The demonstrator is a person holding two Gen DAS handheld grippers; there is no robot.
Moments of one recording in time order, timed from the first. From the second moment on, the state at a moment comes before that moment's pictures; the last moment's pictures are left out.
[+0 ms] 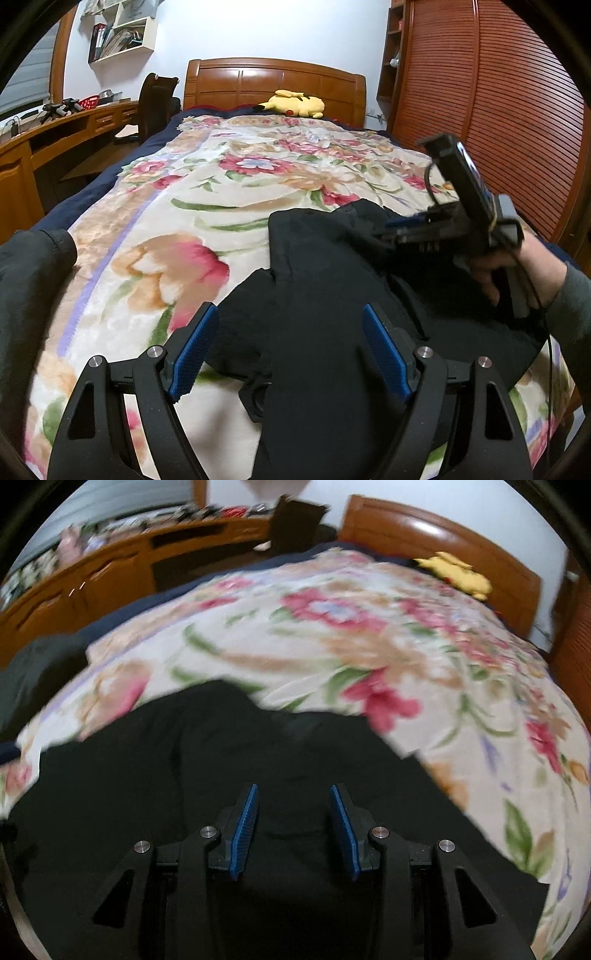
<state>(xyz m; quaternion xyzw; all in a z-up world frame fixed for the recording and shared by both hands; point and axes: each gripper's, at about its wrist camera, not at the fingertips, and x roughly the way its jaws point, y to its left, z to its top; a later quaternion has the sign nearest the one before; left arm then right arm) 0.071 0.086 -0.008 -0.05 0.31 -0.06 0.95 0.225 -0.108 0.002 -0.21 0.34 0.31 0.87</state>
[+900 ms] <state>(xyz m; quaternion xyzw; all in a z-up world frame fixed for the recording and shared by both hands) 0.060 0.100 -0.005 -0.05 0.30 -0.06 0.95 0.216 -0.014 0.079 -0.20 0.18 0.30 0.92</state>
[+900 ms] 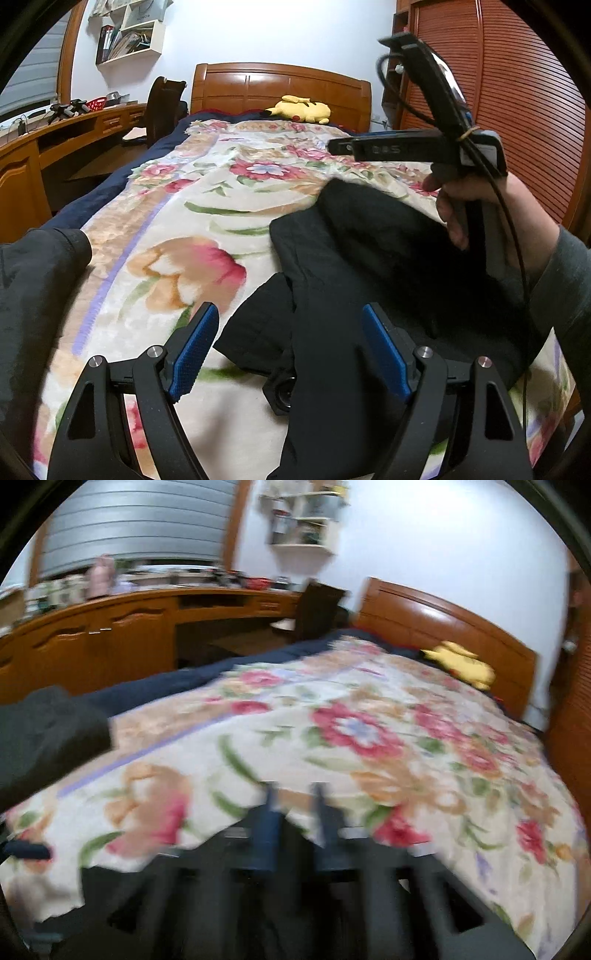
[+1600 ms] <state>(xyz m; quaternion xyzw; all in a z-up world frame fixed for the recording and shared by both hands) 0.072 0.080 -0.027 -0.03 0.37 -0.09 0.93 0.275 -0.268 -0.004 -0.11 0.43 0.07 0.89</state>
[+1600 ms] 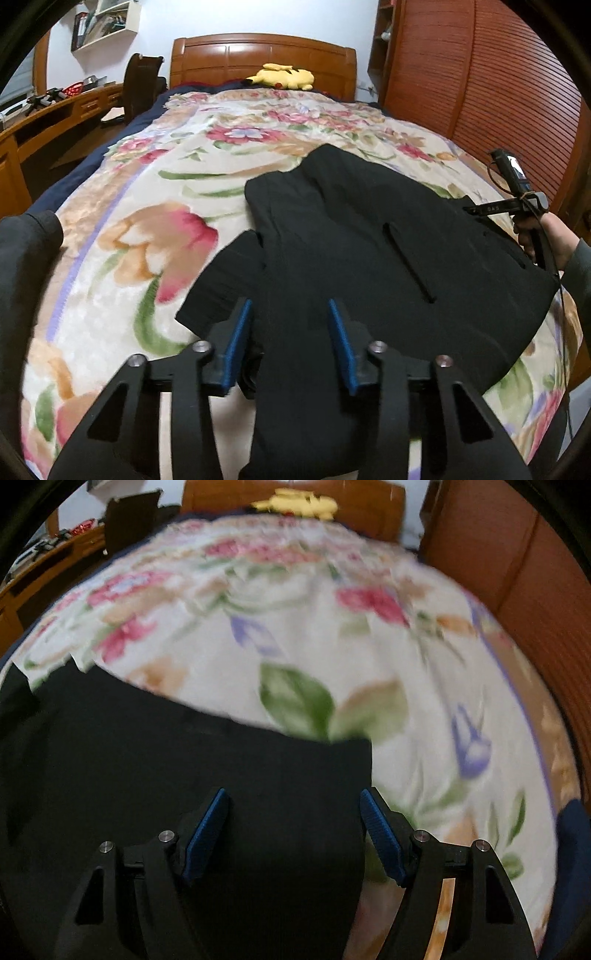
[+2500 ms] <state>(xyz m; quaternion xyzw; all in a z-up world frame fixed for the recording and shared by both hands) 0.028 0.090 -0.012 -0.02 0.32 -0.07 0.94 0.183 -0.281 0.058 -0.08 0.31 0.10 0.94</state>
